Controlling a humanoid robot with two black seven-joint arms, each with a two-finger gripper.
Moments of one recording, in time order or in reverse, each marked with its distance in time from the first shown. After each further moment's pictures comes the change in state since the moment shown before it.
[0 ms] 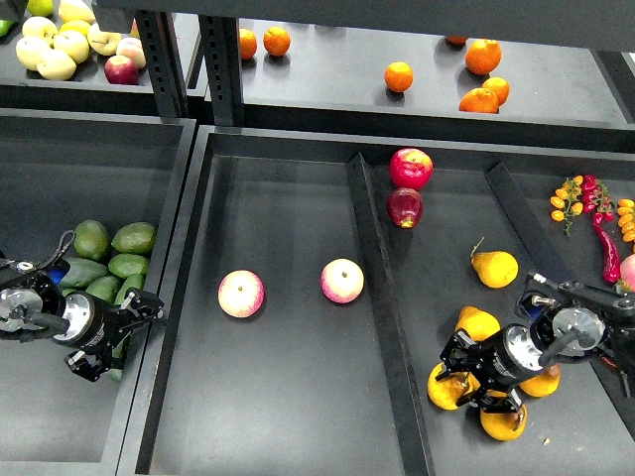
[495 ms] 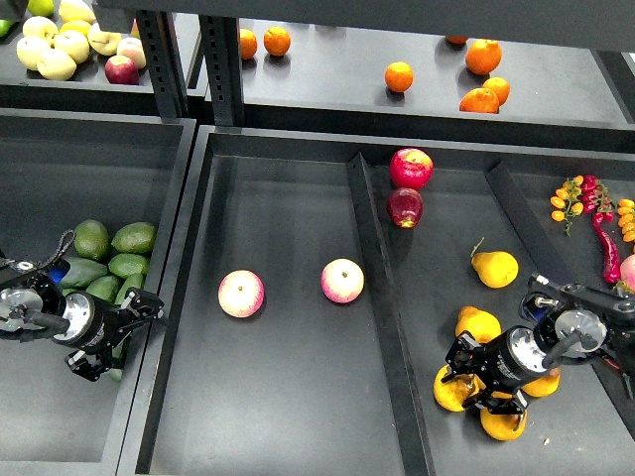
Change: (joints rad) left arm 0.000 0.000 0.000 0.000 0.000 0.000 0.000; right arm 0.000 0.013 0.013 -0.038 -0.077 0.000 0.000
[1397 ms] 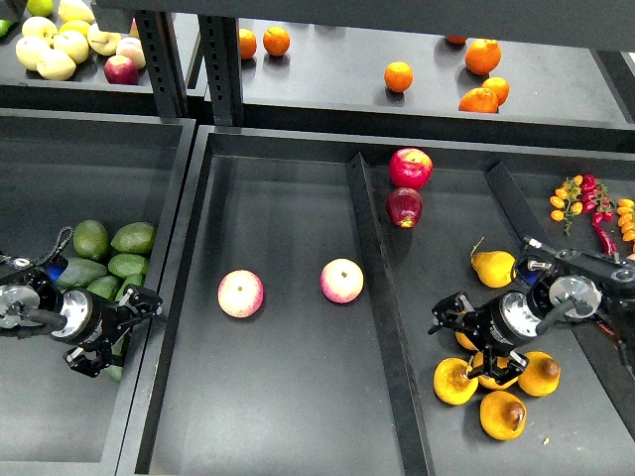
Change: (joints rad) left arm -0.008 0.013 -0.132 -0.009 -0.012 0.000 -0.001; right arm 0.104 -0.038 0.132 0.052 0.047 0.000 0.000
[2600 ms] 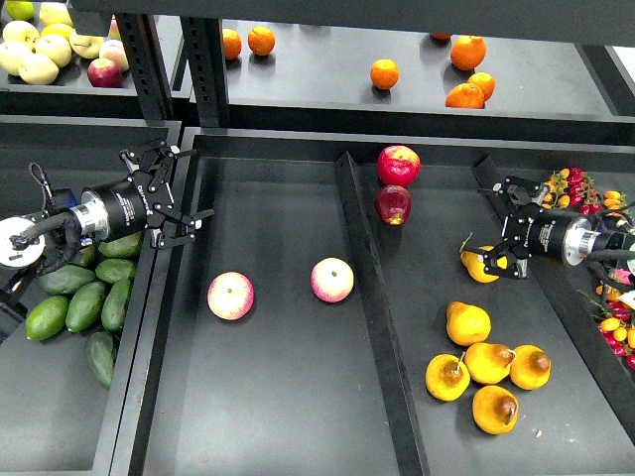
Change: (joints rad) left arm 0.127 -0.204 -0.851 -0.025 -0.125 0.001 0.001; right arm -0.195 -0.013 0.887 -0.222 -0.008 0.000 0.000
